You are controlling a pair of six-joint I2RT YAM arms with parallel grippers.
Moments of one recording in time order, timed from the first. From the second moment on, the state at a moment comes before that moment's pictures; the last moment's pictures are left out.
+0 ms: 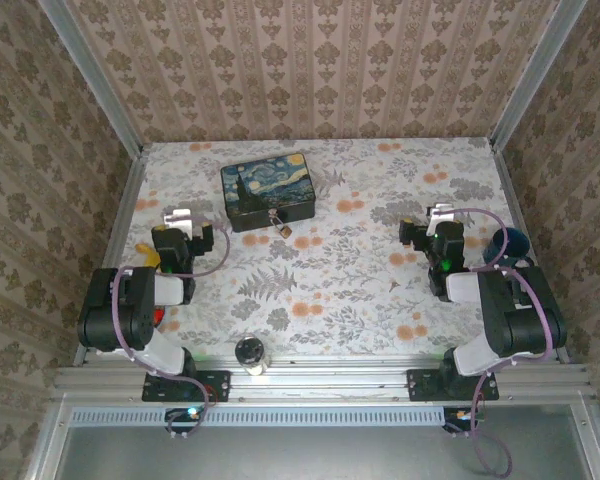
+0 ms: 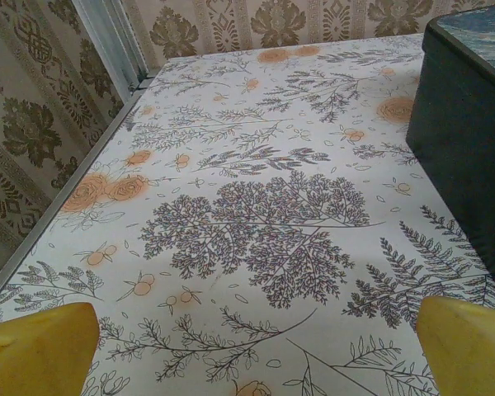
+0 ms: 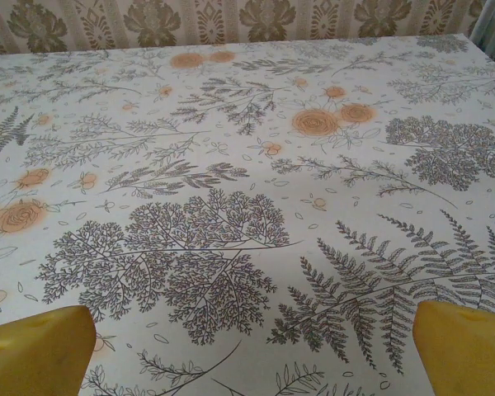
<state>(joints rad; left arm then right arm) -0.04 1.56 0.37 0.87 -0.15 0.09 0.02 1.52 0.40 0.75 0.13 0.05</state>
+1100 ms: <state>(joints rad) -0.04 1.56 0.37 0.86 -0.15 0.09 0.02 1.52 0.40 0.73 0.12 0.05</state>
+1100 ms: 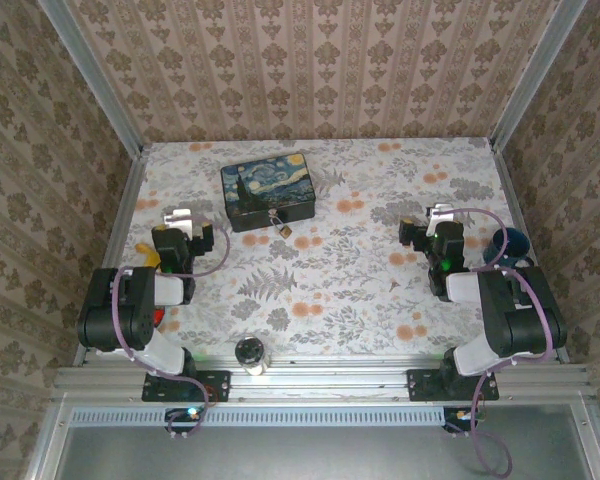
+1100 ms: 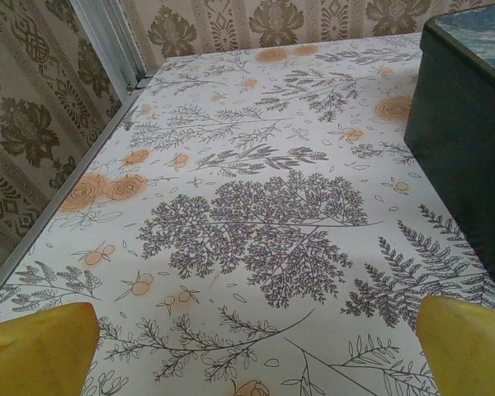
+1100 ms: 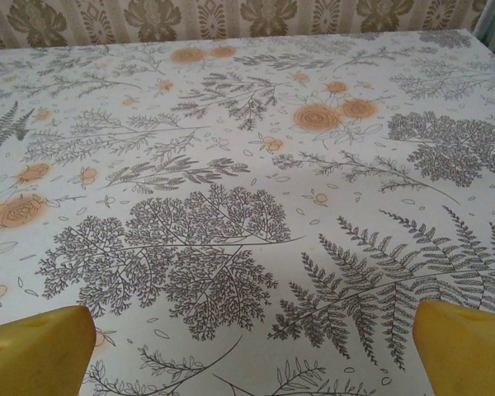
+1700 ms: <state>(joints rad) -0.04 1.05 0.44 0.40 -0.20 -0.08 0.13 1.15 0.64 -0.09 0.34 0.18</state>
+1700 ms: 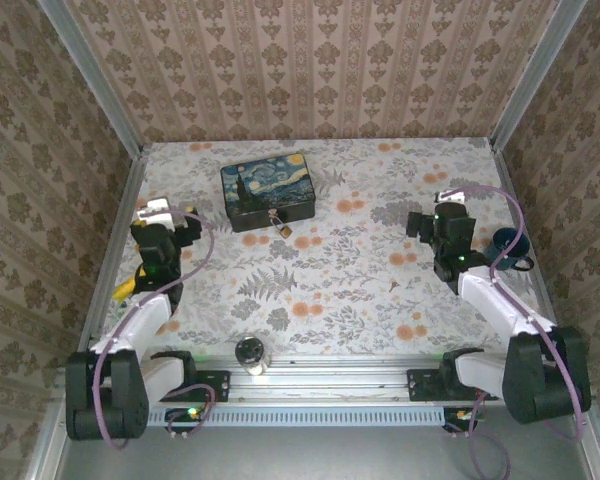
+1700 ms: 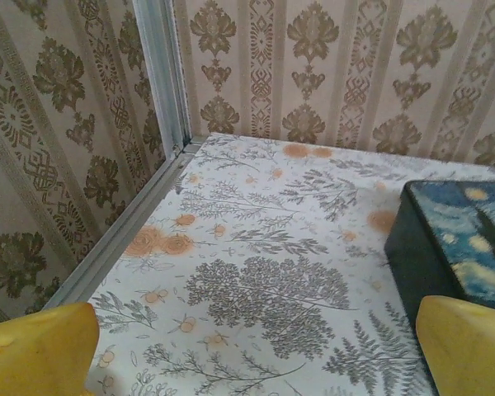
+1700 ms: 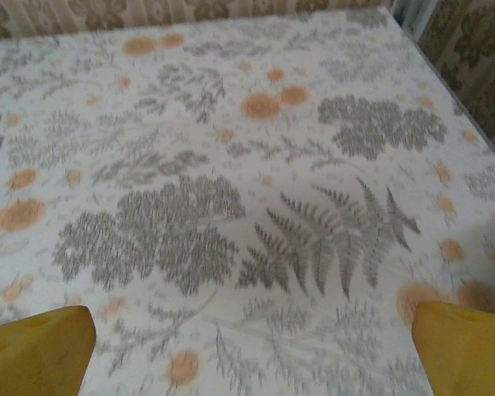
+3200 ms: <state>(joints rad) -0.09 1.03 0.51 0.17 -0.09 -0.41 0.45 1.61 0.94 -0.89 0.25 0.39</state>
